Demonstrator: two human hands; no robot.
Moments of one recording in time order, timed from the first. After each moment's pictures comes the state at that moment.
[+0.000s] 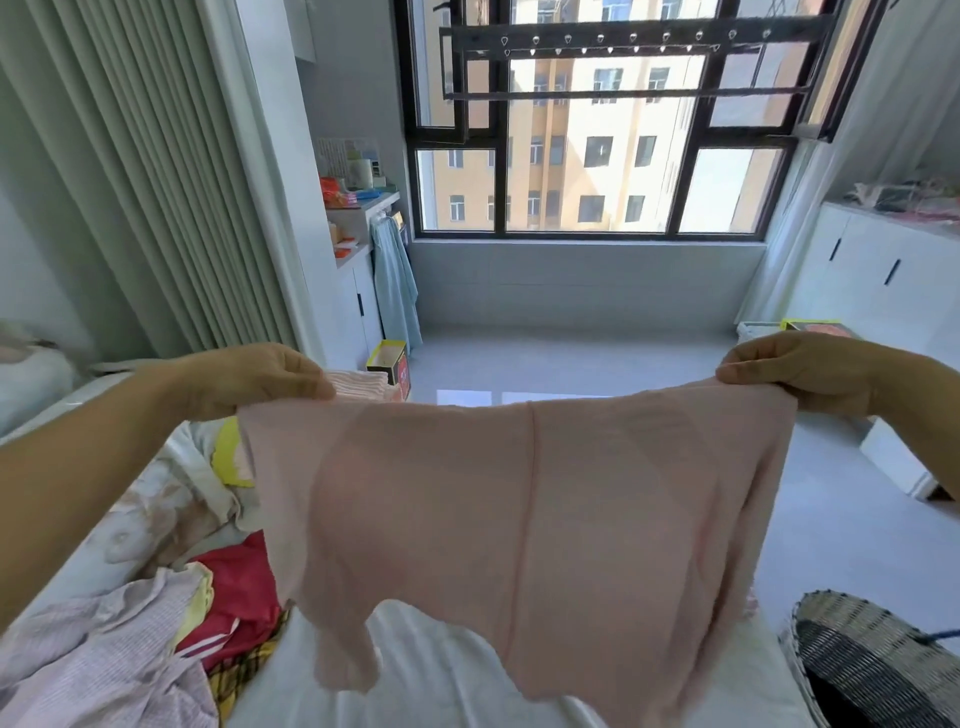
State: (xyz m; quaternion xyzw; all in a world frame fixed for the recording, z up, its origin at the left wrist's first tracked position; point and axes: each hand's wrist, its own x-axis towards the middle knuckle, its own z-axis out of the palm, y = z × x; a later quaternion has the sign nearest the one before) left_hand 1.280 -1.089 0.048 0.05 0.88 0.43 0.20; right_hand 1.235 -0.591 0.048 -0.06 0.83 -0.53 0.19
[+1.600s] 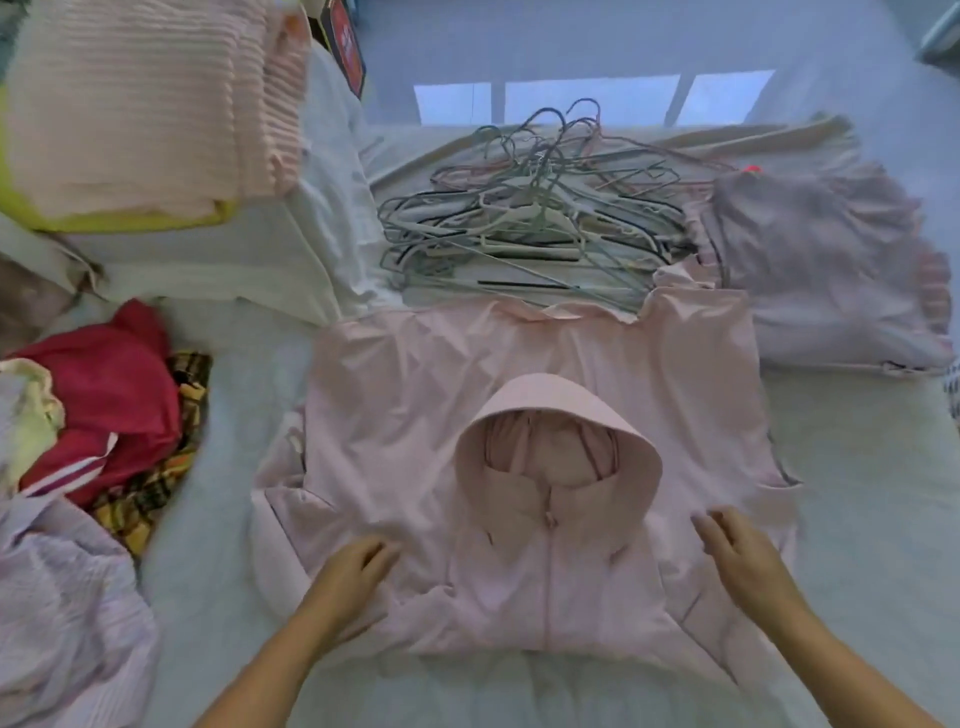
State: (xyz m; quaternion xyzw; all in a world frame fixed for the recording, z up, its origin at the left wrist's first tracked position) left_hand 1.318 -1.047 -0.545 -0.17 0.86 0.35 0.33; right_hand 1.288 -0.651 -0.535 0.19 0.88 -0.38 0.20
